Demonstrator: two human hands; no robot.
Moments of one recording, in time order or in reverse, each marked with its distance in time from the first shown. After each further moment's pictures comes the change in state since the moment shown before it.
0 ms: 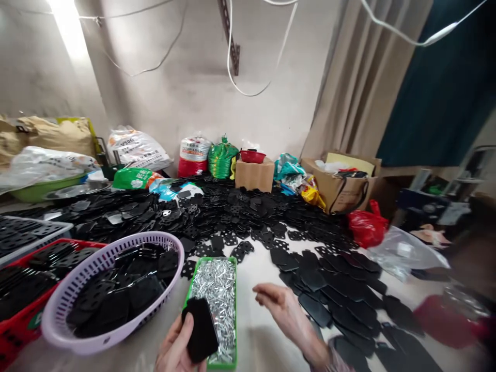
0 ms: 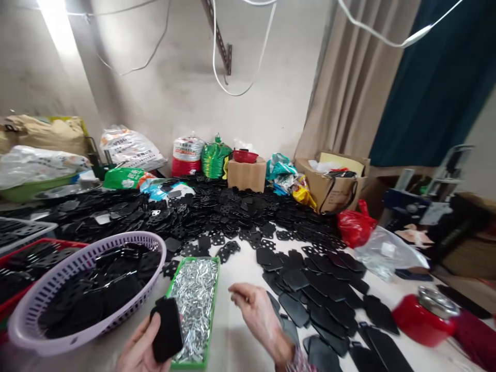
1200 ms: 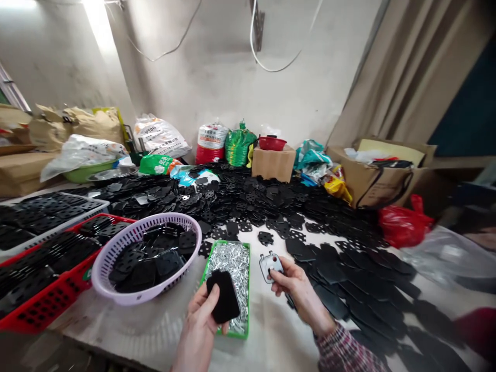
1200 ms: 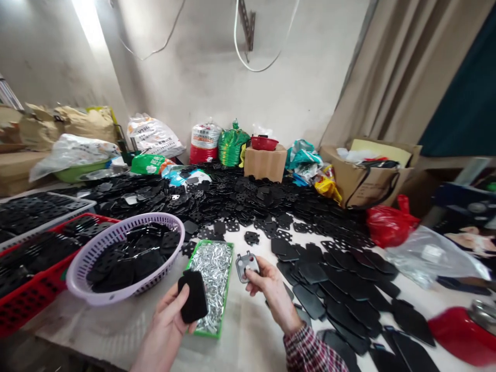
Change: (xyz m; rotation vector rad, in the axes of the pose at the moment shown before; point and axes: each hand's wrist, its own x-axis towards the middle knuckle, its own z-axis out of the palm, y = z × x) left_hand -0.007 -0.005 0.017 0.092 -0.073 0.134; right_hand 0.014 0.011 0.005 0.662 -0.088 0.136
